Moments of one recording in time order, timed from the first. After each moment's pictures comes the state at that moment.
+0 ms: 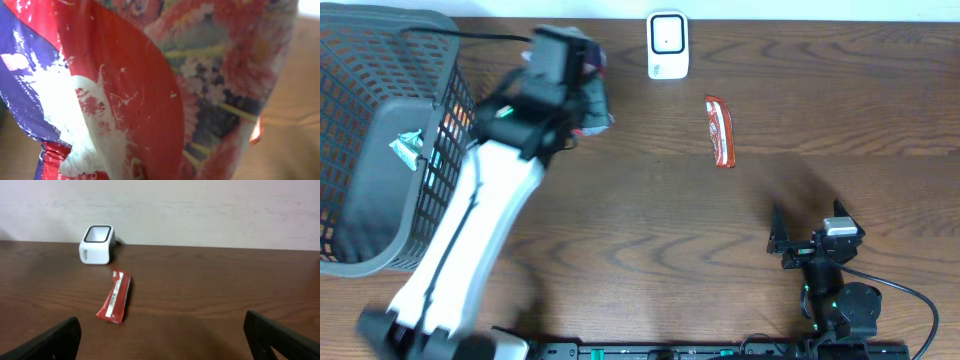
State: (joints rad) left arm -0.38 1.57 1.61 -0.93 -0.08 -0.42; right arm 0.02 0.01 0.01 -0.07 -0.07 -0.01
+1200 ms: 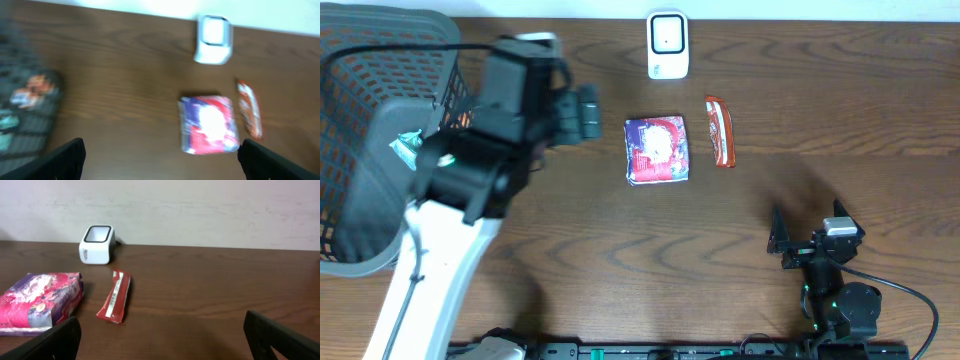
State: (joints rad) left arm -0.32 1.35 1.64 -1.06 -0.16 -0.36; right arm 0.02 0.01 0.01 -0.07 -0.07 -0.01
